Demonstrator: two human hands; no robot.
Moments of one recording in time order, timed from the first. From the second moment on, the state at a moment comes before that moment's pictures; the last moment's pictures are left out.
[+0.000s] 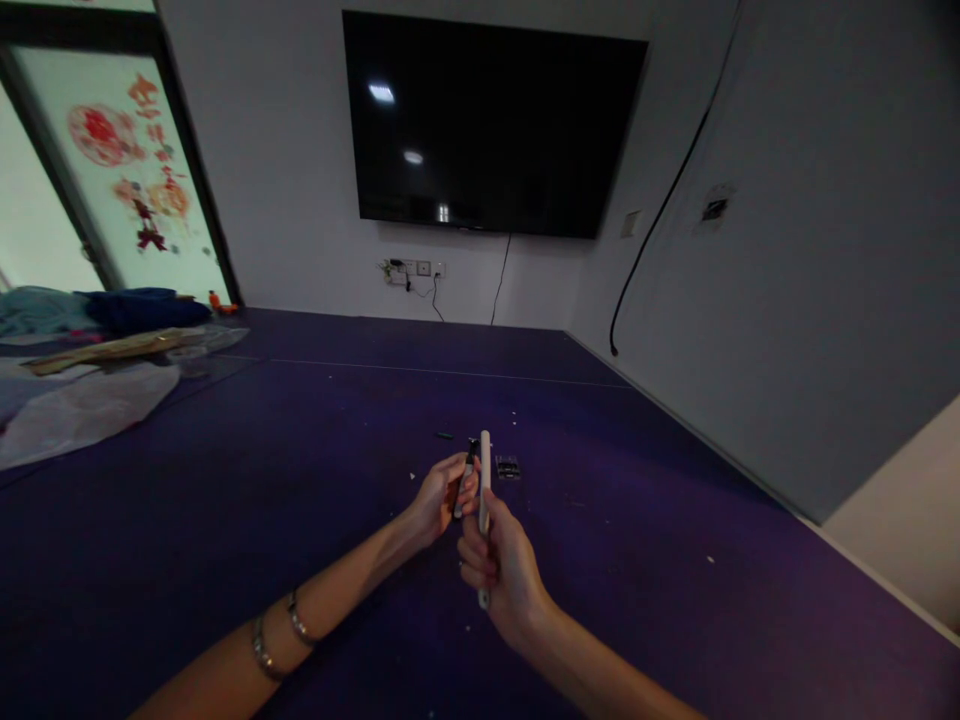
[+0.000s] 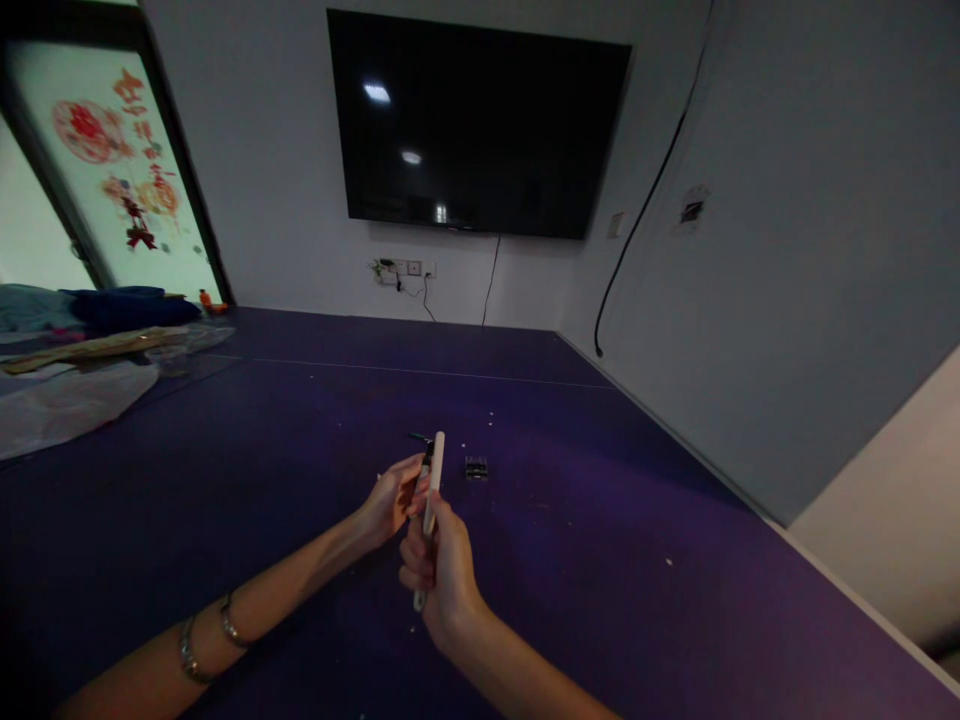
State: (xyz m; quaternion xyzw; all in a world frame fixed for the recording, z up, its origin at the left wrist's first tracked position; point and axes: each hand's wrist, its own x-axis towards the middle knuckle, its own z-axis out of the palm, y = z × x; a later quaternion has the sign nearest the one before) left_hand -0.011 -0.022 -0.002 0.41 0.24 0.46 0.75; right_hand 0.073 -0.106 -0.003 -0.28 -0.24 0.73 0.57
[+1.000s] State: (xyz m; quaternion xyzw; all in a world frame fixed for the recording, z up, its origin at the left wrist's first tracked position) left_hand -0.010 -0.022 0.010 0.13 0.28 0.41 0.85; right_hand 0.177 -0.001 0.034 -0.49 -0.77 0.19 0.36
